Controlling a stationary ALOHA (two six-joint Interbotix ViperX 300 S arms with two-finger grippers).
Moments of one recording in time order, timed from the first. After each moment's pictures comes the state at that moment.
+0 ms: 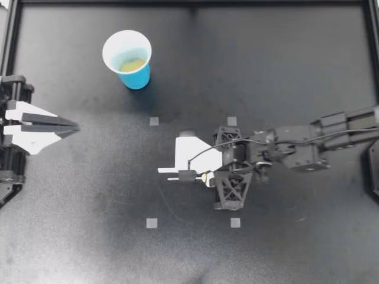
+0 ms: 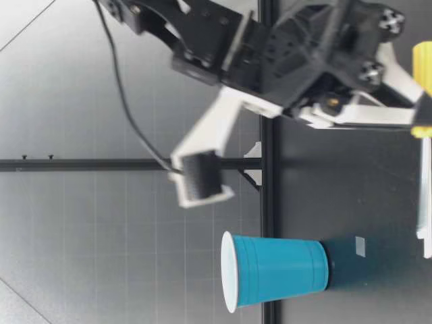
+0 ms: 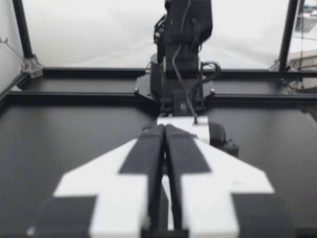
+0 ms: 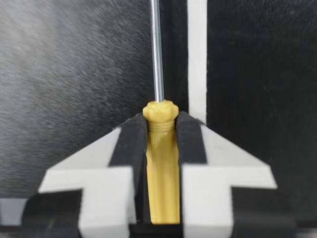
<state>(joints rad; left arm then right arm) 0.02 -0.90 1.26 -0.01 -0.39 0.00 0.03 0.25 0.50 0.02 0.41 0.02</state>
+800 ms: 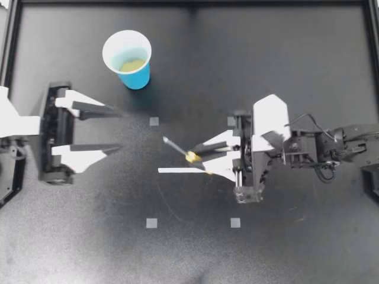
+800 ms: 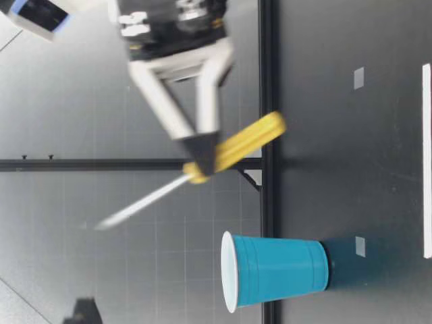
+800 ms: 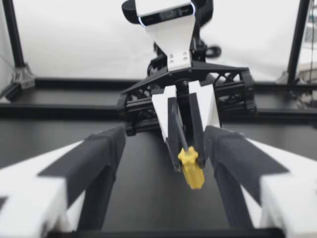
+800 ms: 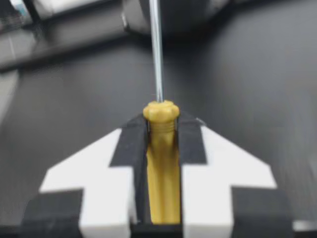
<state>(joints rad) 0.02 -0.47 1.16 -0.01 -0.77 -0.01 0.03 0.01 0.87 0.03 -0.75 0.20</state>
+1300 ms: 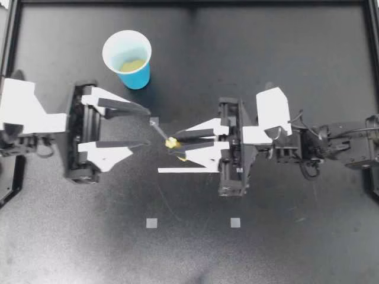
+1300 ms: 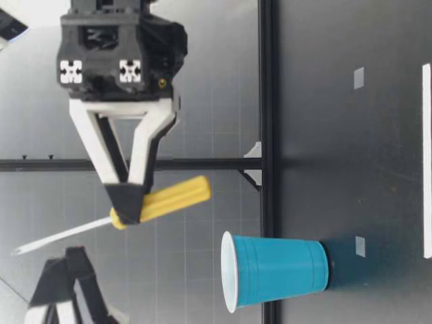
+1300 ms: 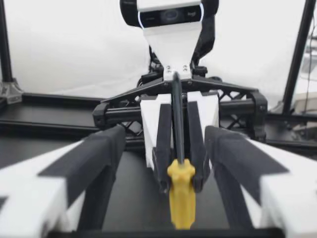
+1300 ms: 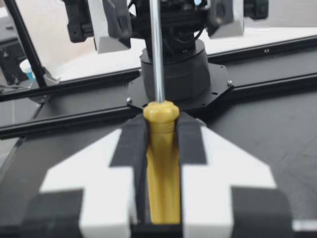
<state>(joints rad) 0.02 -0.31 1.06 -0.01 -0.88 -0.08 0.02 0.07 0.76 0.03 -0.83 0.12</state>
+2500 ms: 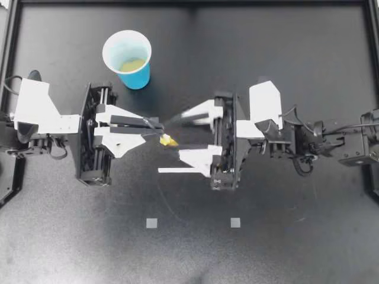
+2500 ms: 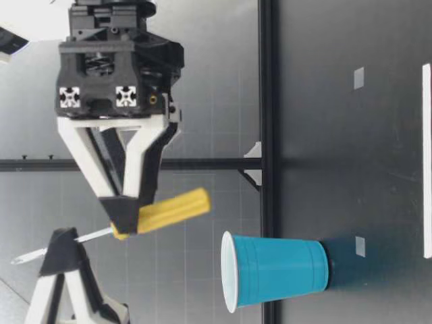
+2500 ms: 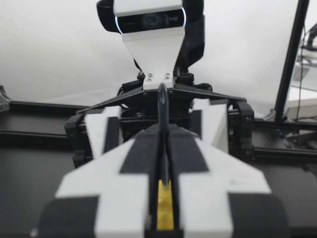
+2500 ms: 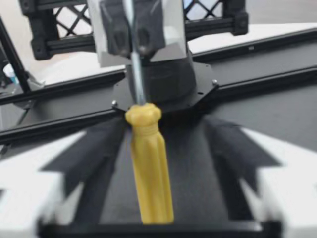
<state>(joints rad) 0.02 -0.25 1.03 0.02 -0.93 -0.10 0.00 0.07 0.74 0.07 -0.80 0.11</state>
